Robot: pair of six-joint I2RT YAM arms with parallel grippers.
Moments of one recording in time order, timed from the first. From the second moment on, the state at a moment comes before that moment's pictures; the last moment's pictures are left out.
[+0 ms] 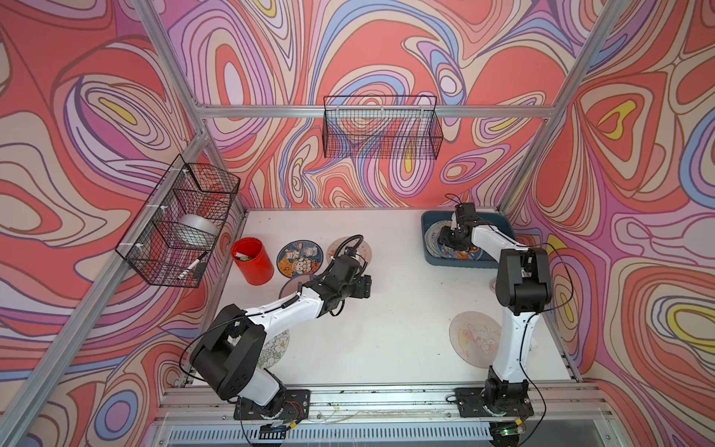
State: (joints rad) left arm -0.65 1.51 0.87 -0.12 -0.09 -0.46; right arm 0.02 2.12 1.62 -0.49 -0.09 0.31
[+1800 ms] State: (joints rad) left arm -0.39 2.02 1.36 -0.40 -0.07 -0.62; right arm 0.43 2.36 1.81 -0.32 -0.41 0.49
